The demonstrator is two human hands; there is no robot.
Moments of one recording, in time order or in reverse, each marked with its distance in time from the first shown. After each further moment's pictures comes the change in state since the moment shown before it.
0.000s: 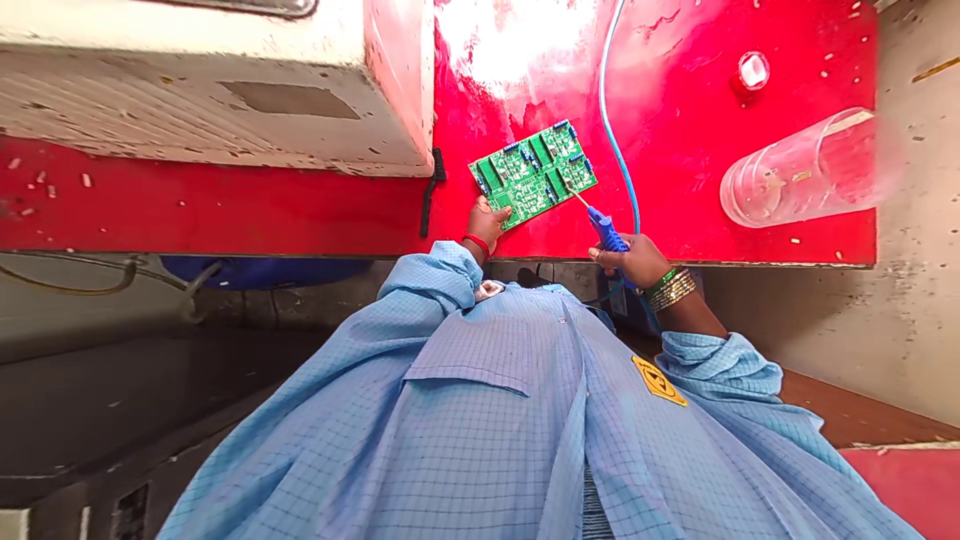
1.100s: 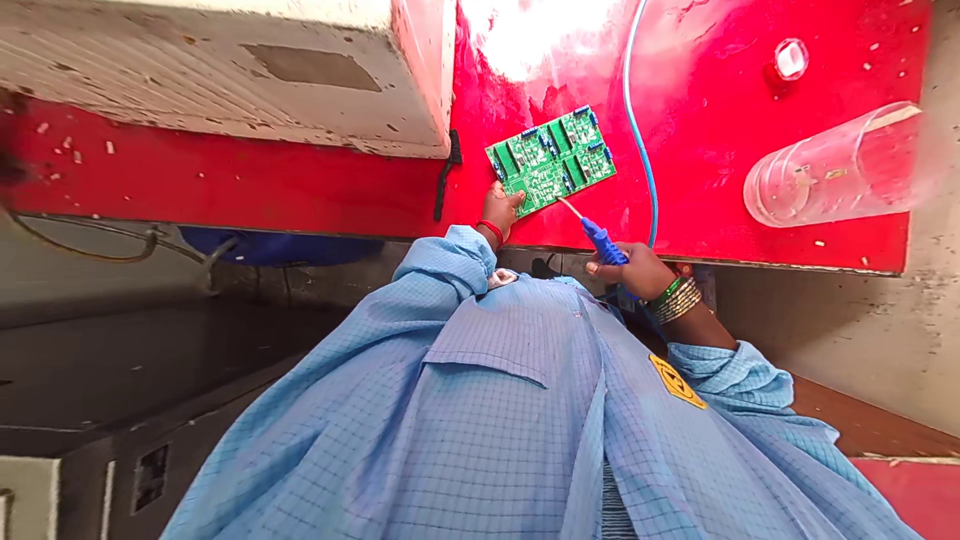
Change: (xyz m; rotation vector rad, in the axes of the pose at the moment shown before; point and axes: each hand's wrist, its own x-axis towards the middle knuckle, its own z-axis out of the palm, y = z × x) left_hand -0.001 0.000 0.000 -0.015 0.005 -0.001; right_hand -0.018 -0.007 0.022 -0.089 -0.137 -0.038
